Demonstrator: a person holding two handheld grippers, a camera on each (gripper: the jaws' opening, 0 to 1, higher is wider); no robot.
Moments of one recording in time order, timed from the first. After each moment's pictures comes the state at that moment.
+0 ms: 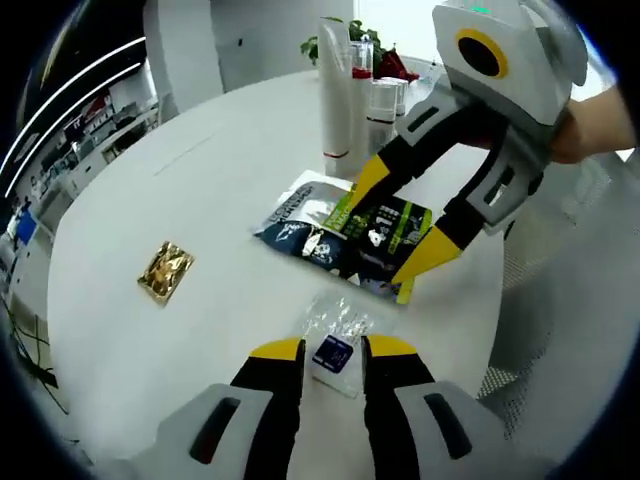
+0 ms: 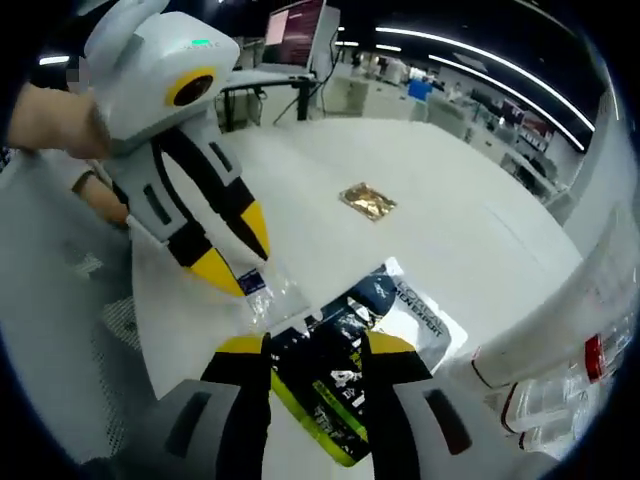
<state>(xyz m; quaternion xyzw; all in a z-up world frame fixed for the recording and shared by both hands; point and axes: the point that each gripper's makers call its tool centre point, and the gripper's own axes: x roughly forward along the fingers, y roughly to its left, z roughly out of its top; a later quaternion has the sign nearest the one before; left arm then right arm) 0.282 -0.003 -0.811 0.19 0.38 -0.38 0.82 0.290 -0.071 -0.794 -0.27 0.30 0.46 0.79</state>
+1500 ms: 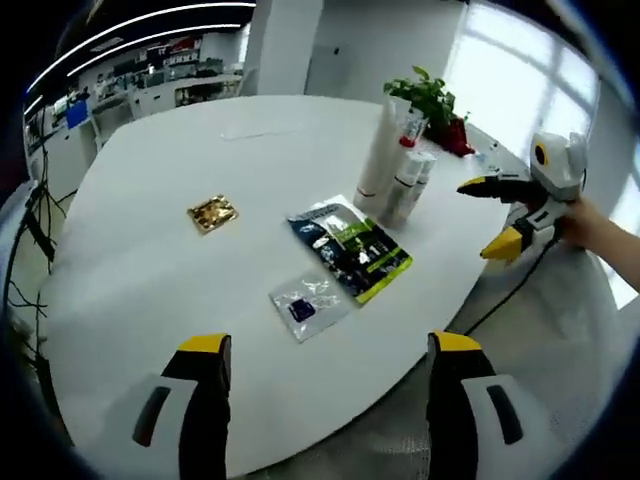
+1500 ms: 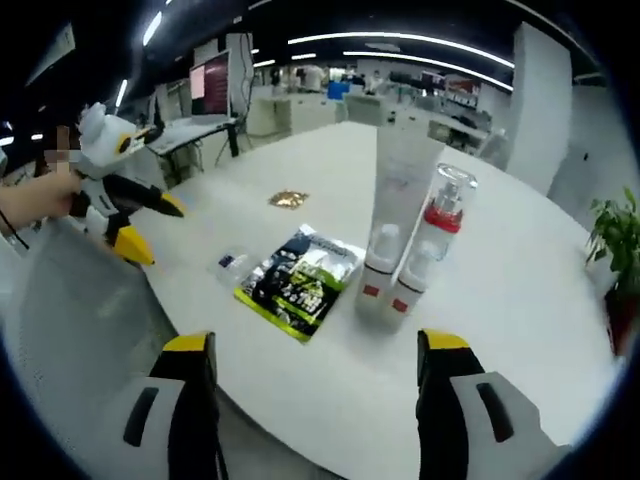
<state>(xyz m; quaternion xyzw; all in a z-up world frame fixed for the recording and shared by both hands) 0.213 0.021 -0.749 -0.01 0.41 -0.25 0.88 0.253 -0.201 -0.733 -0.14 0.32 0.35 0.87</state>
